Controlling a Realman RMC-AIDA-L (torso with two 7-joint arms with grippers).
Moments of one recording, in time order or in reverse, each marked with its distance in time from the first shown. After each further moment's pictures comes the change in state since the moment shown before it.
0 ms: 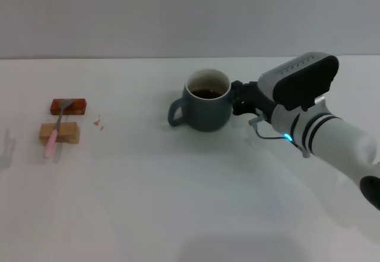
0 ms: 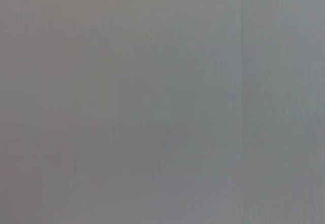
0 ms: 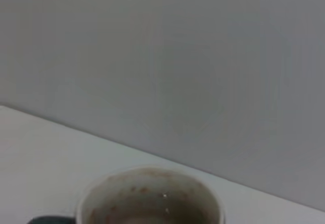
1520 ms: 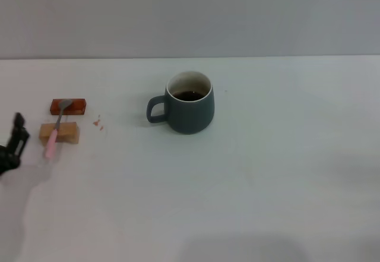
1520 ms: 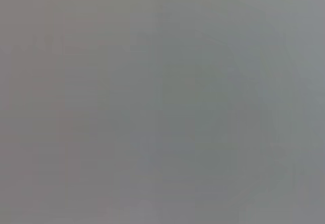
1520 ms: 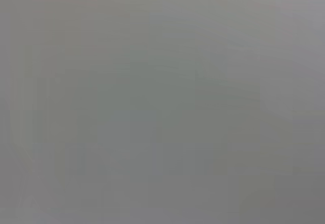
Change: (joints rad) left arm 0.031 -0.001 0.232 -0.020 -0.001 0.041 0.002; right arm -0.623 -0.001 0.328 -0.131 0.013 -1.039 -0.112
